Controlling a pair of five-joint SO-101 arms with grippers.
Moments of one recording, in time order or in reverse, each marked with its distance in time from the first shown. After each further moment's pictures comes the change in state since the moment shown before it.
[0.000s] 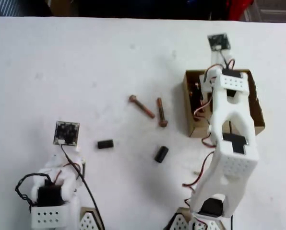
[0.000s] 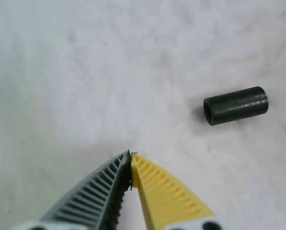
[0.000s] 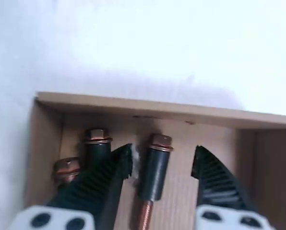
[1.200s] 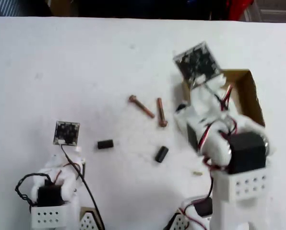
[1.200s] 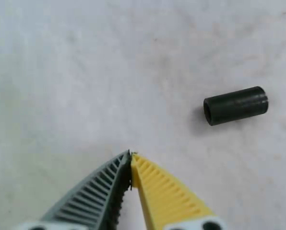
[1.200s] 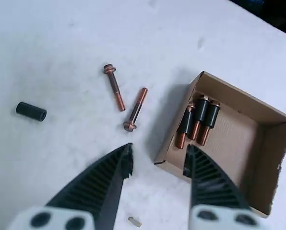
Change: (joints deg) left arm 0.0 0.0 0.0 0.0 0.0; right arm -23.4 -68.3 11.8 47.1 0.0
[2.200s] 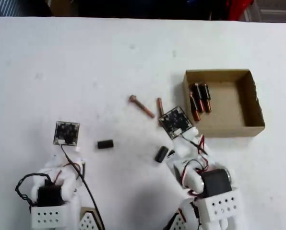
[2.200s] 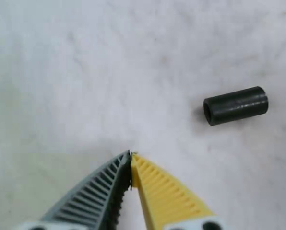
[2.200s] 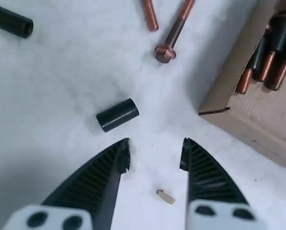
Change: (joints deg) left arm 0.0 0.0 0.0 0.0 0.0; right arm -2.5 -29.5 59.5 -20.1 0.0
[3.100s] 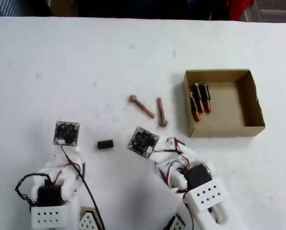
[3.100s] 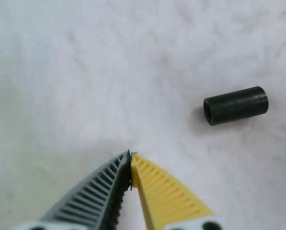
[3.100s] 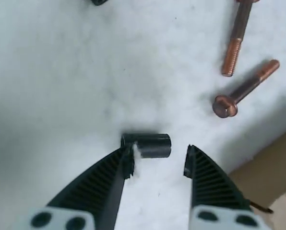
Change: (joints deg) left arm 0.0 0.0 0.0 0.0 0.0; right arm -9.9 7.1 11.3 -18.6 21.8
